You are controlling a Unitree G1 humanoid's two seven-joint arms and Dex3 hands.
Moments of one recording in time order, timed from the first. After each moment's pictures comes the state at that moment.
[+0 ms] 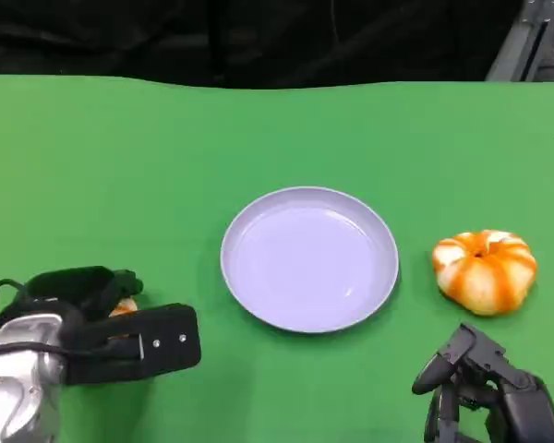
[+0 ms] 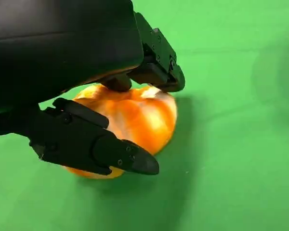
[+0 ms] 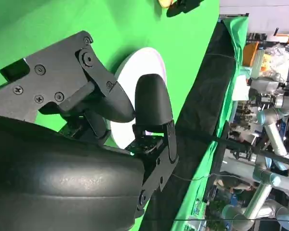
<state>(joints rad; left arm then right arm) -0.29 0.36 -0.31 0.31 0.84 0.24 -0.30 0.35 0.04 0.13 -0.03 -0.18 -0.49 -0.06</state>
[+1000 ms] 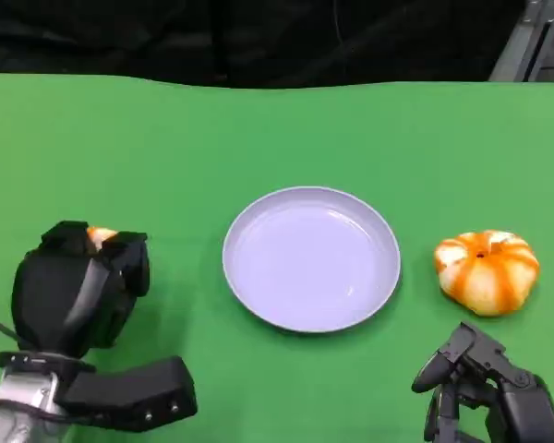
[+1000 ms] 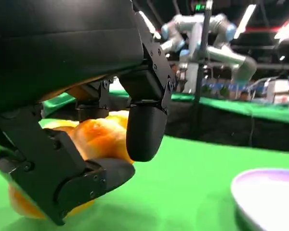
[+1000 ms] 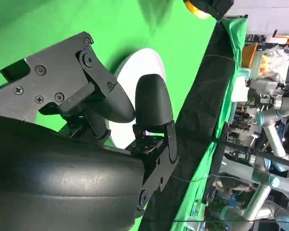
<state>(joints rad) -0.31 0.36 -0.35 0.62 0.87 -0.27 0.79 0.35 0.04 0.13 -0.03 -0.18 -0.49 -0.06</state>
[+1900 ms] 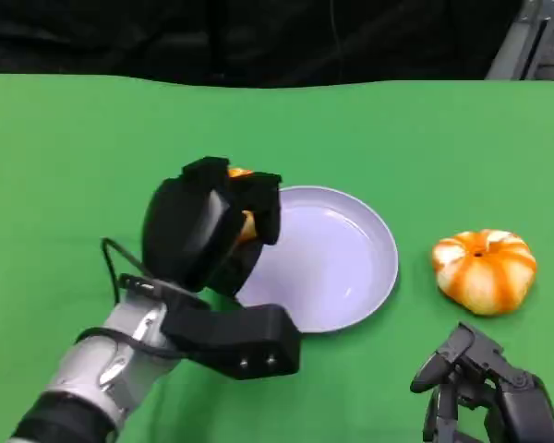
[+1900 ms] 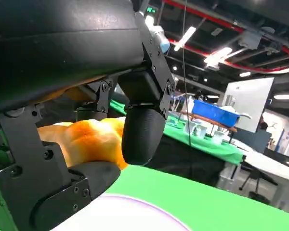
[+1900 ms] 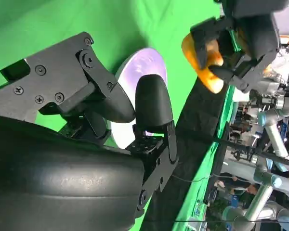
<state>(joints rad) -0.53 0.13 -0.42 0.65 0.78 -0.40 0.64 0.35 0.04 0.13 -0.03 -0.18 -0.49 -0.06</state>
